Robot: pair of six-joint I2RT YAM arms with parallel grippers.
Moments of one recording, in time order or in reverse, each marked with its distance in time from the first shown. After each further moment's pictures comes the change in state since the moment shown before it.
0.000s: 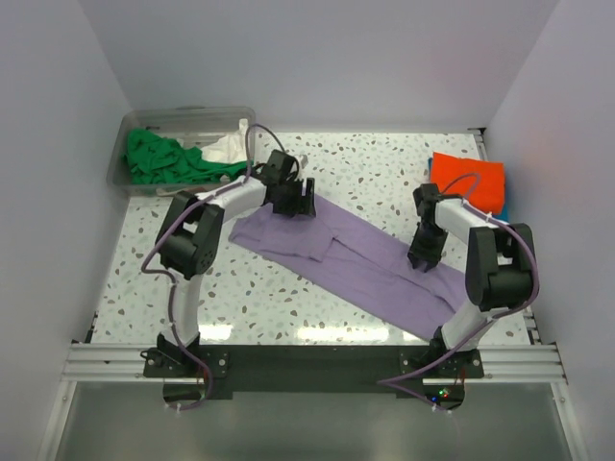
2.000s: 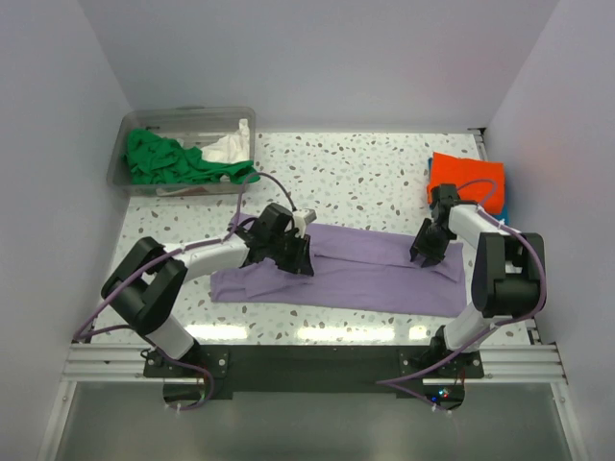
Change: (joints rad) left arm -0.204 -0.459 -0.596 0.214 0.195 -0.048; right arm -0.103 -0.056 -0.074 0.140 -0.190 -0.039
